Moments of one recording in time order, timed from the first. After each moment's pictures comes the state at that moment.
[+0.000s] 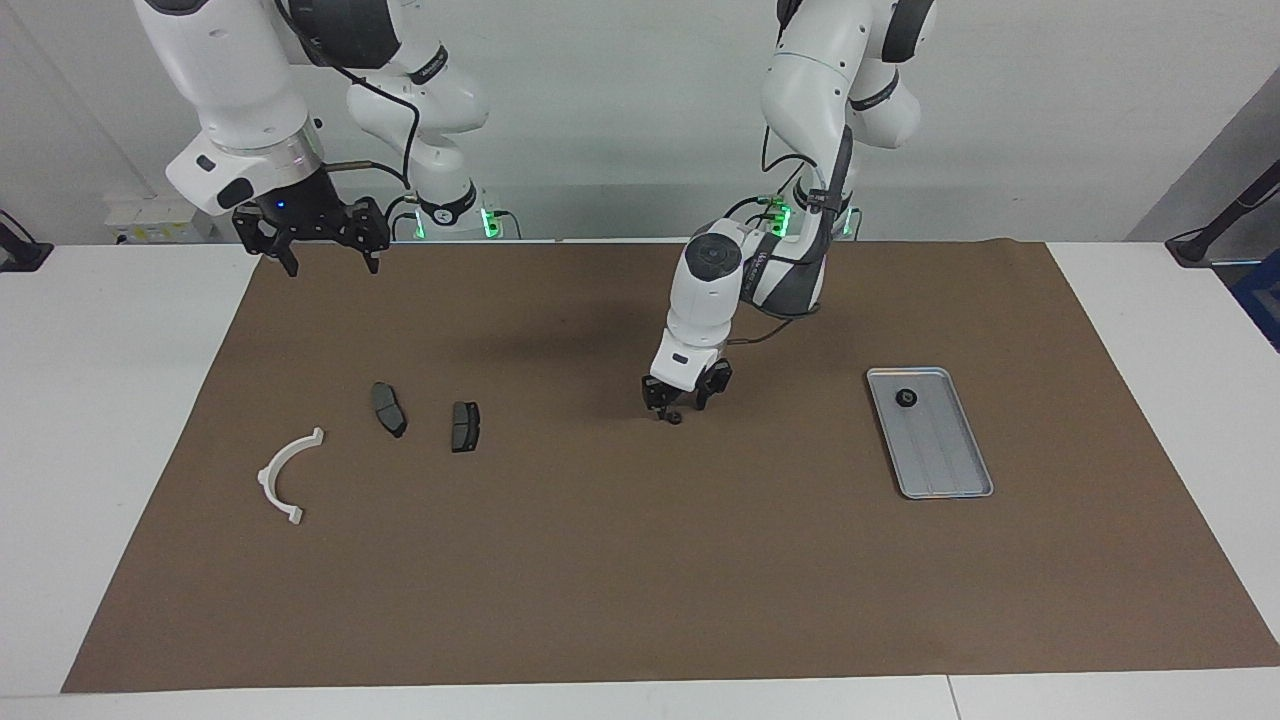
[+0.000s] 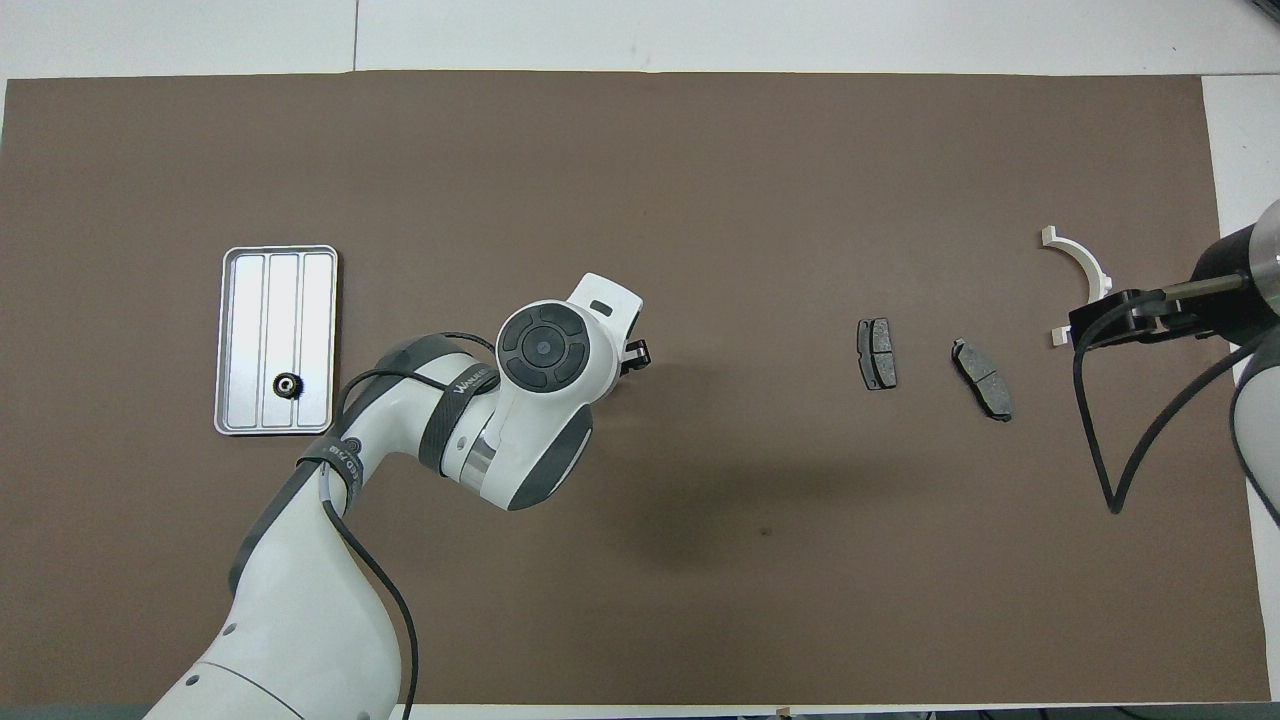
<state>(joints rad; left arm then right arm) -0.68 0.40 0.03 -1.92 -0.05 2.39 -0.83 0.04 -0.03 0.01 -1.63 -0.06 1.53 -0.02</state>
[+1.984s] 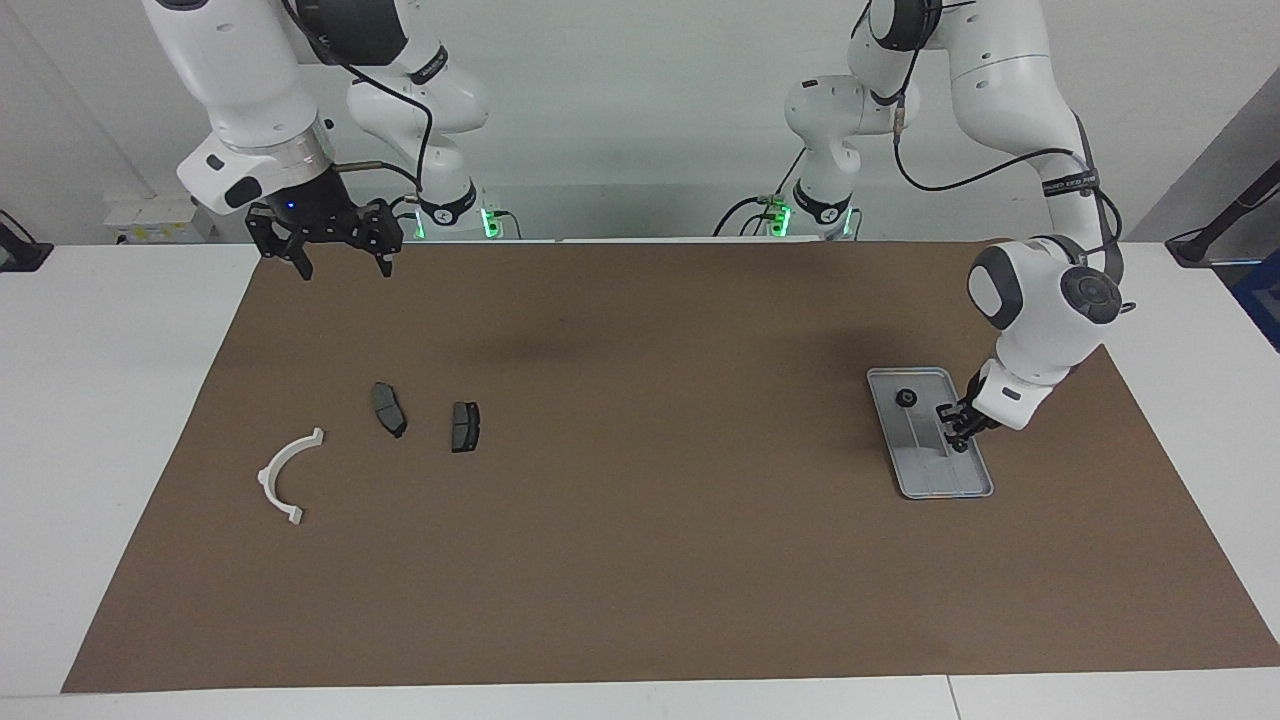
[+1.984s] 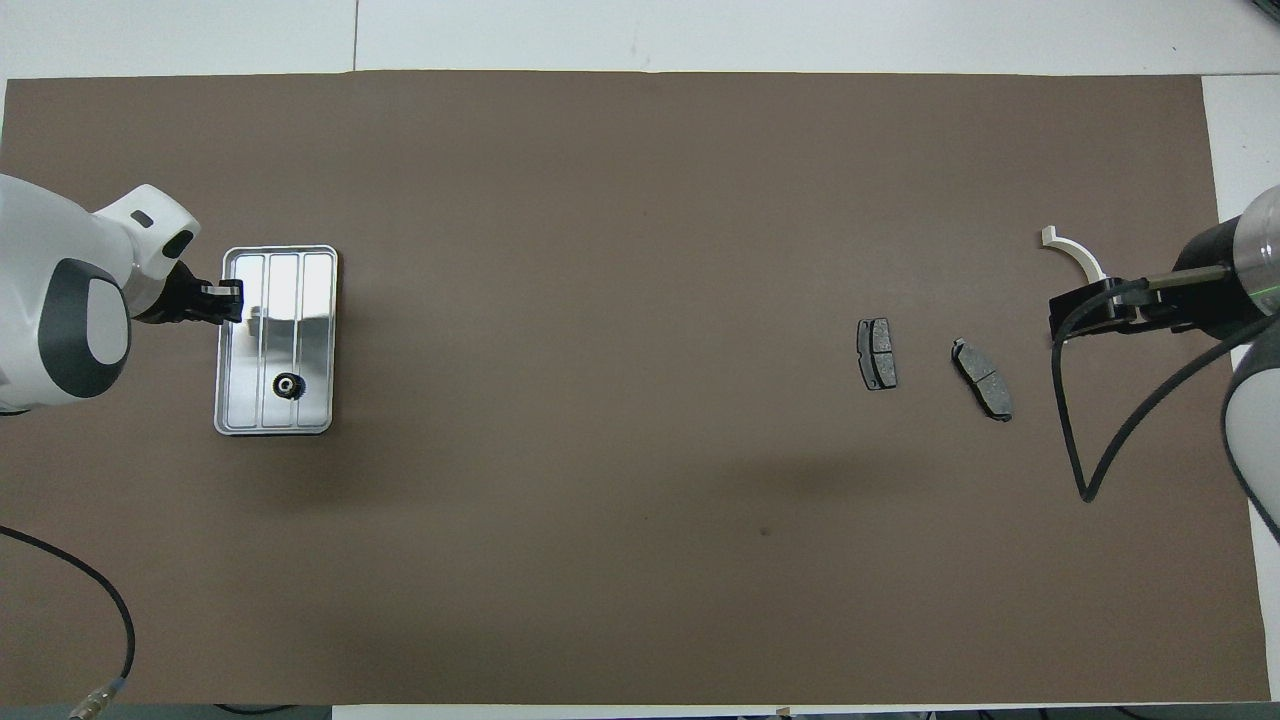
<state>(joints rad) -0.02 0.33 0.06 -1.91 -0.03 2.25 0.01 0.05 -0.03 0.02 -1.63 -0.02 1.56 0.03</state>
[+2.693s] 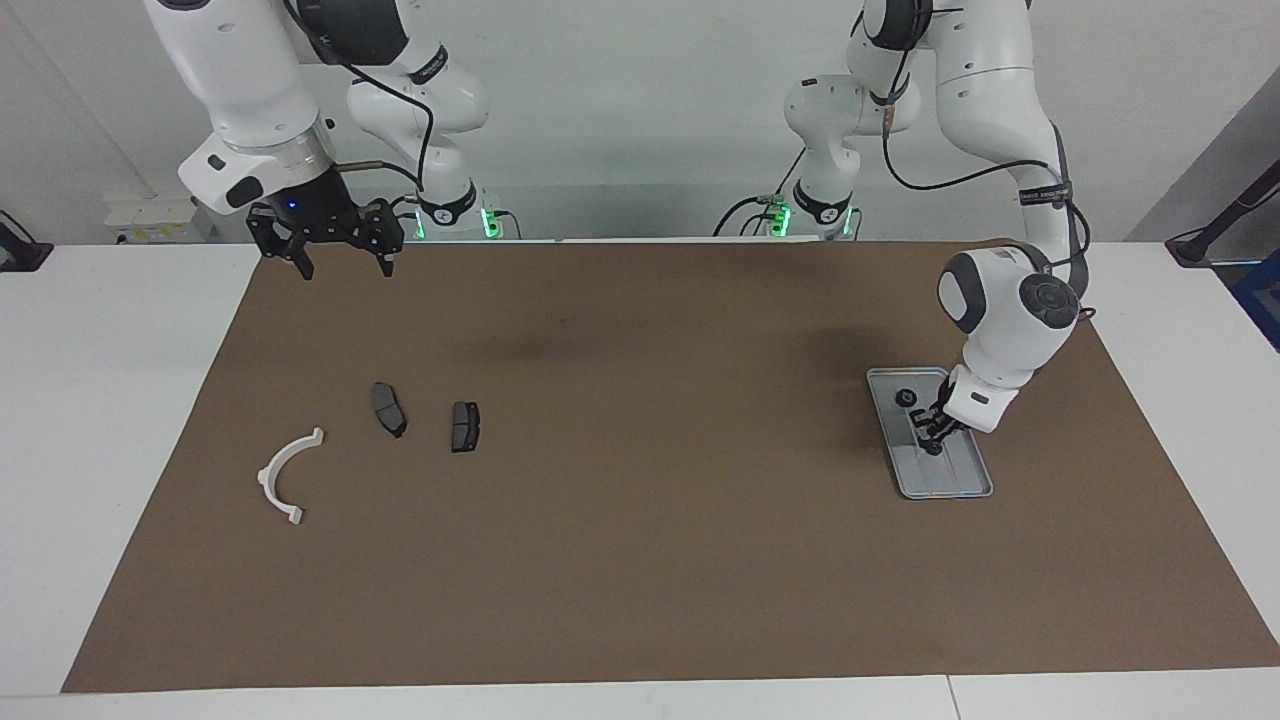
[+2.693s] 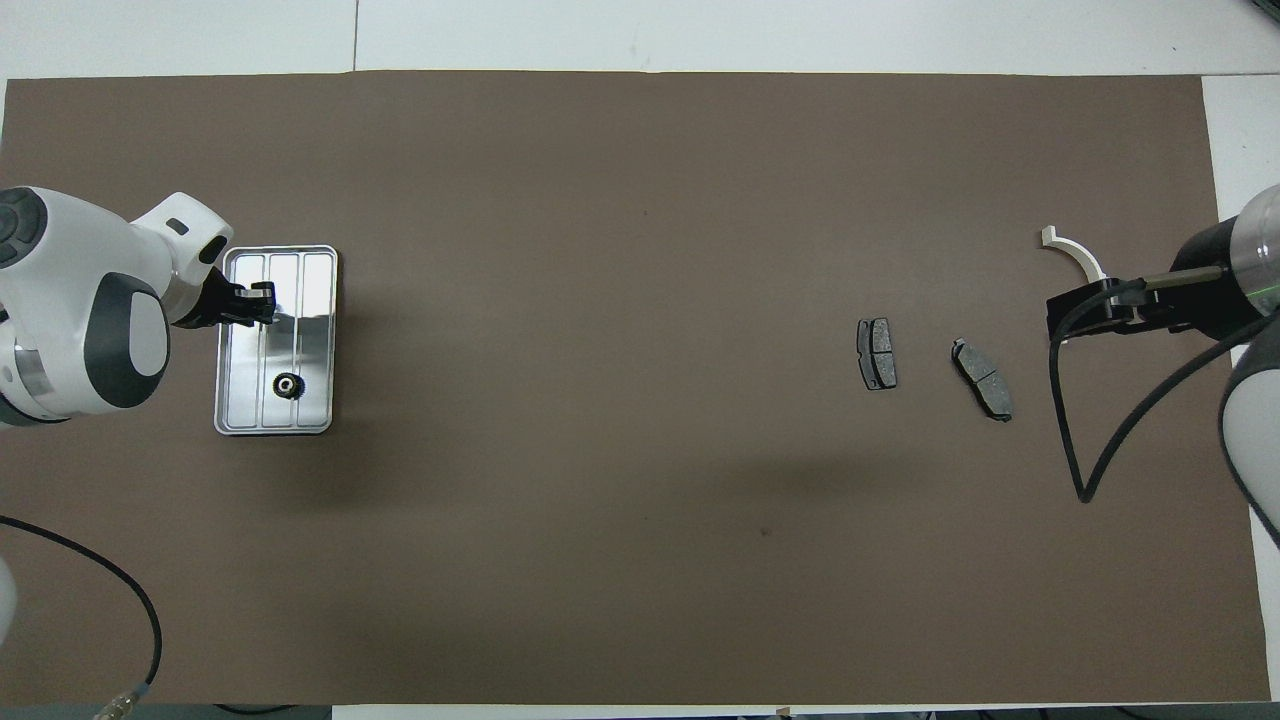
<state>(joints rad) -0.06 0.33 0.06 -1.99 -0.03 2.34 -0.09 0.05 -0.03 0.02 -1.63 -0.02 1.56 0.03</state>
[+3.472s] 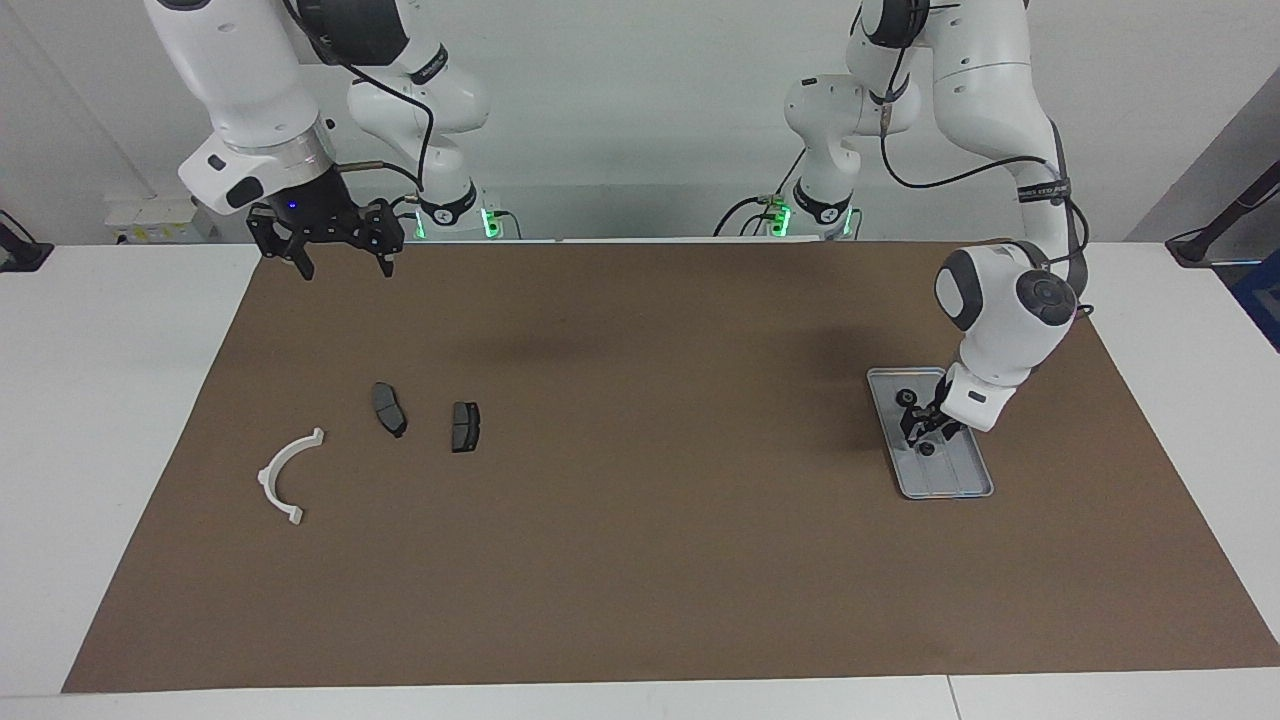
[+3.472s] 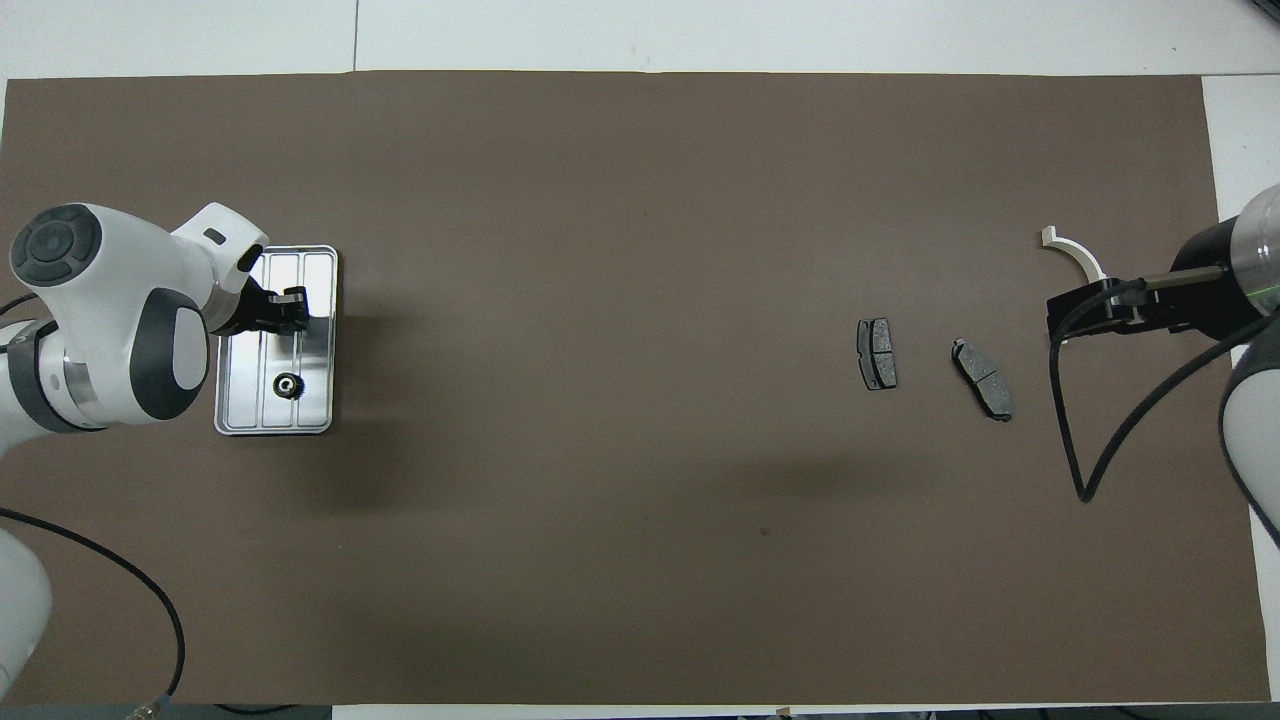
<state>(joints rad) -0.07 0.30 0.07 -1.92 -0.03 2.23 -0.10 0.05 -0.03 0.02 -1.63 -0.02 1.56 0.03</state>
